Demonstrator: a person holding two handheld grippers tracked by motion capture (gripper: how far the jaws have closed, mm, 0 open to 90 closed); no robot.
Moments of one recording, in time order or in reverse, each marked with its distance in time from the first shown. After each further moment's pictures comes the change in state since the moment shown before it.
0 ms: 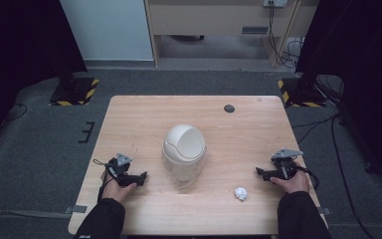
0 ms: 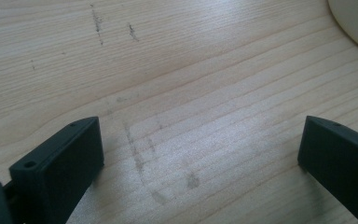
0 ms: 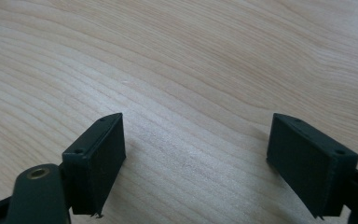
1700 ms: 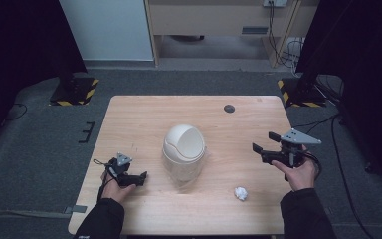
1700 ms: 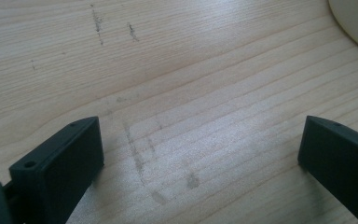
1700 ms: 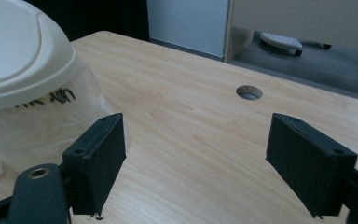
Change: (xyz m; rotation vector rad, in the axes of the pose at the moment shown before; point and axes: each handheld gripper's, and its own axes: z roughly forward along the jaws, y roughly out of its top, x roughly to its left) left arm 0.000 0.000 0.000 0.000 0.003 0.000; right arm 0.032 0.078 -0.073 -0.408 0.068 -0.029
